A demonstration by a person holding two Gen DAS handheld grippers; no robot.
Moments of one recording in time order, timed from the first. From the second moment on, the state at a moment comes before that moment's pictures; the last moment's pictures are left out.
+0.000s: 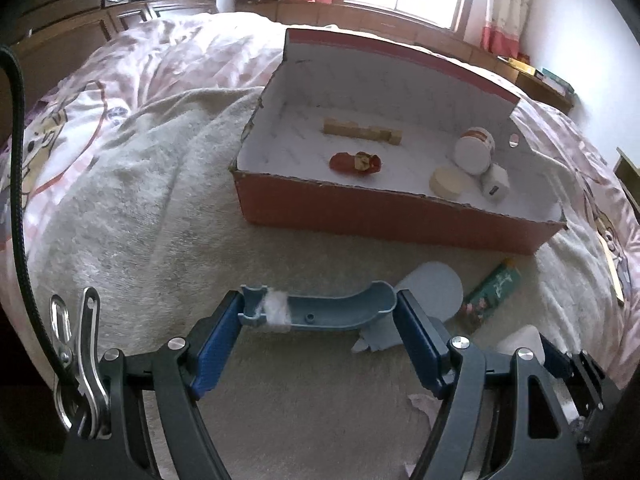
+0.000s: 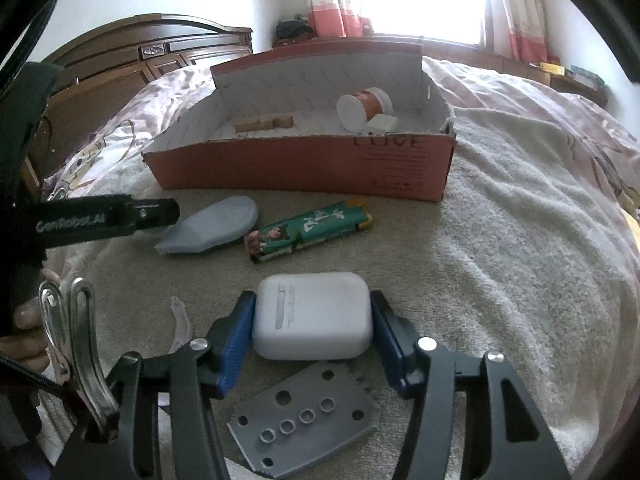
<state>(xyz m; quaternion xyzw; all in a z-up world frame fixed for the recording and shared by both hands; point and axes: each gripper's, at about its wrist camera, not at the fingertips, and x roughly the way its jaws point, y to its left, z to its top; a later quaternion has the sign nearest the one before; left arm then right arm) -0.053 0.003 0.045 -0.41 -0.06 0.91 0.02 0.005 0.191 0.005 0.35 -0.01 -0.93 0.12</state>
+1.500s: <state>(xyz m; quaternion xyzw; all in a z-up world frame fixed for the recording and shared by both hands) -0.039 0.010 0.063 -0.37 -0.05 0.92 0.08 -0.003 0.194 0.055 0.33 -0.02 -0.94 0.13</state>
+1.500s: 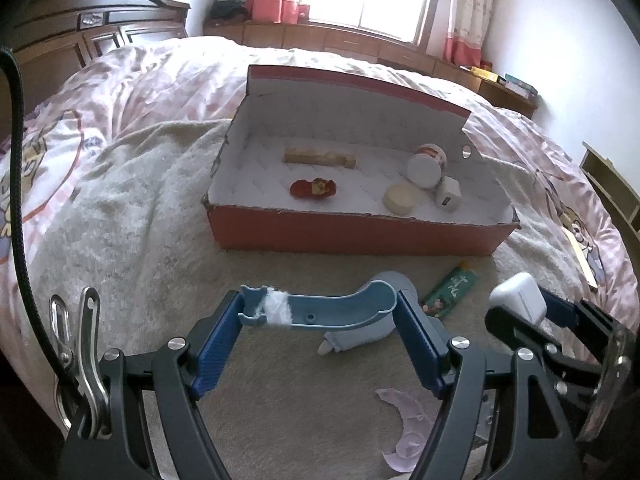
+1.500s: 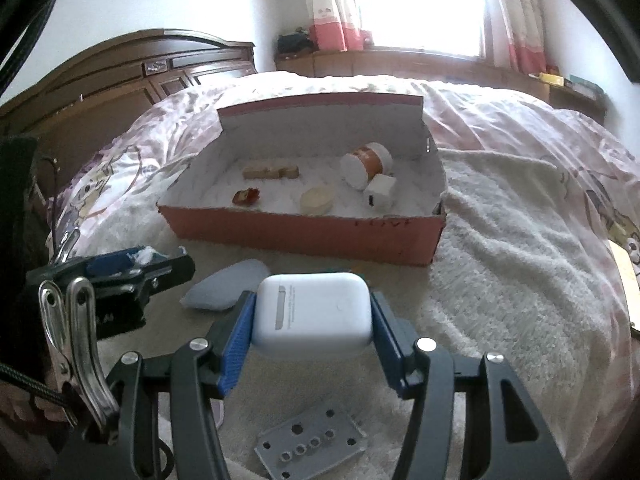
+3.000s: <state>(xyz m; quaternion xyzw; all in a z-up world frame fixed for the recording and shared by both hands) -0.148 0.048 0.081 -0.37 0.02 0.92 0.08 -0.102 0.217 0.074 0.31 -0.04 -0.94 0.09</state>
